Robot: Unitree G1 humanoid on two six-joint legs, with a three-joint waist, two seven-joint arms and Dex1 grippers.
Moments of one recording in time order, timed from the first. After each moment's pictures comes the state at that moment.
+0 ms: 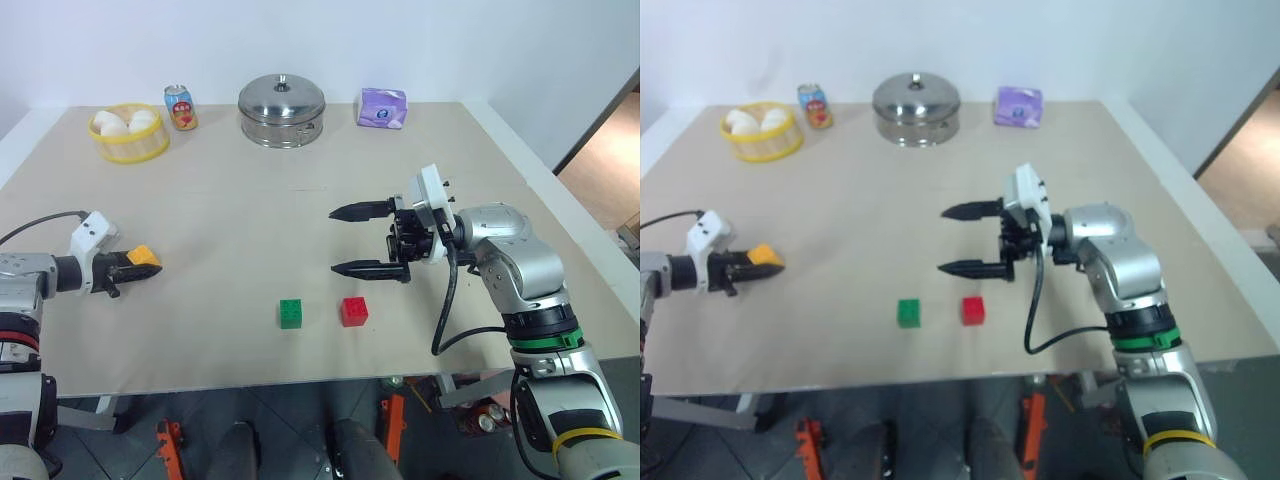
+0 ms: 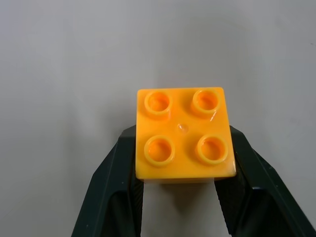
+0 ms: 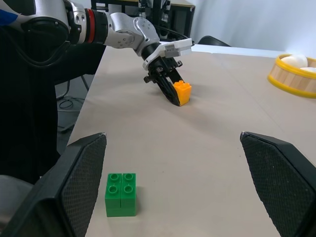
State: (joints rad) left arm -0.71 0.87 0.06 0.96 -0.14 0.01 -1.26; right arm -0.74 -0.57 0.10 0.04 0.49 0.34 1.32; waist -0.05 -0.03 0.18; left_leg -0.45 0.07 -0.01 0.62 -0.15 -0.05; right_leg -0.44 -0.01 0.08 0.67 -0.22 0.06
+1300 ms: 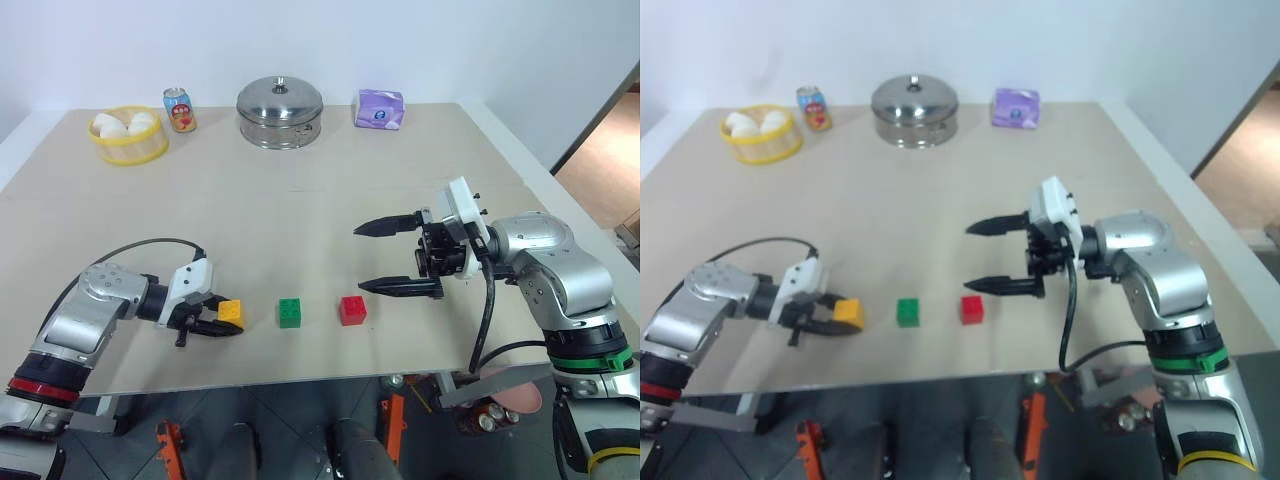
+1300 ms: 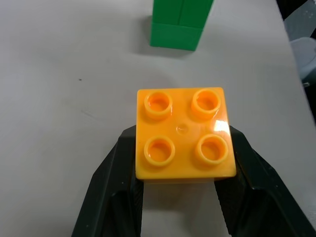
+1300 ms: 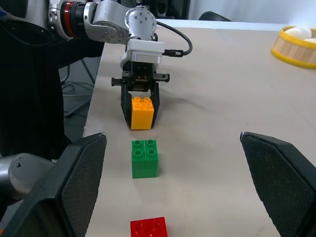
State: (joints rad) left arm -0.42 0.81 -0.16 0.12 -0.26 0.22 -1.41; right arm -0.64 -0.72 0.06 -0.10 0.56 0.43 1.33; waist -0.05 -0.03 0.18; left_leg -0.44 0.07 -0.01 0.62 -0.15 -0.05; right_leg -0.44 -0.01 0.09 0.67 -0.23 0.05
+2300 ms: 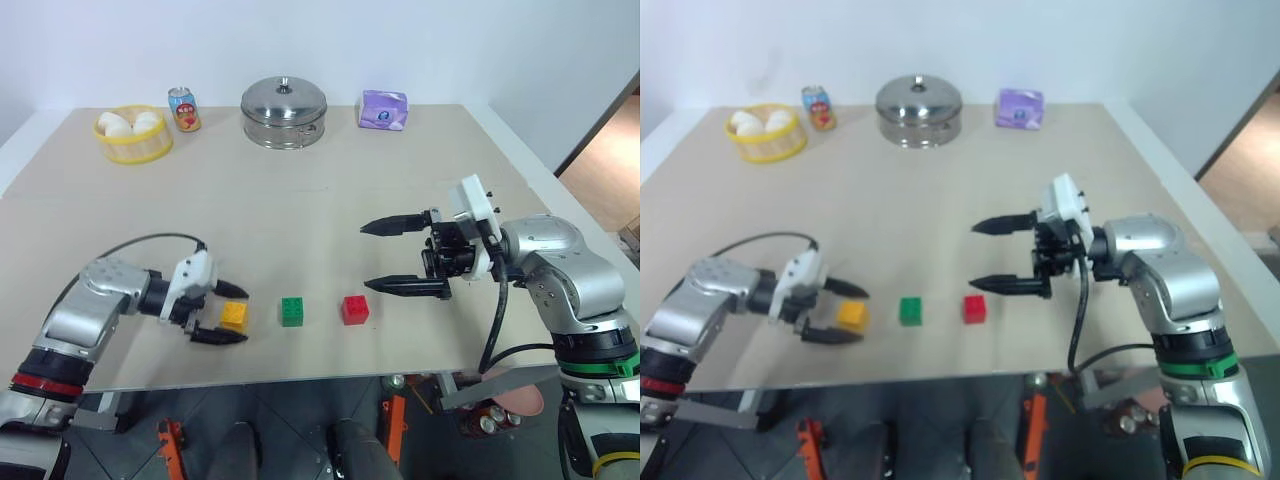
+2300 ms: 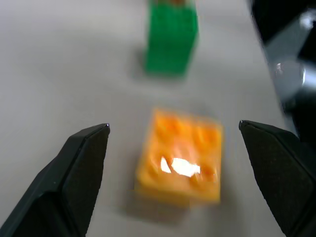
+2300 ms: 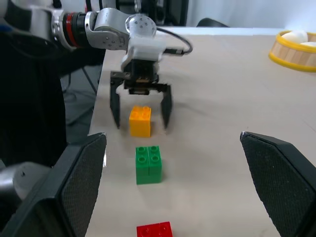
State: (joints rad) left arm -0.48 0.80 -0.06 0.02 -0.43 0.42 -1.40; right arm -0.61 -0.73 -0.02 -0.12 0.65 0.50 1.30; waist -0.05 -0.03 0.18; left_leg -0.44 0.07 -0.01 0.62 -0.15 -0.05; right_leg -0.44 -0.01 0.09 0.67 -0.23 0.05
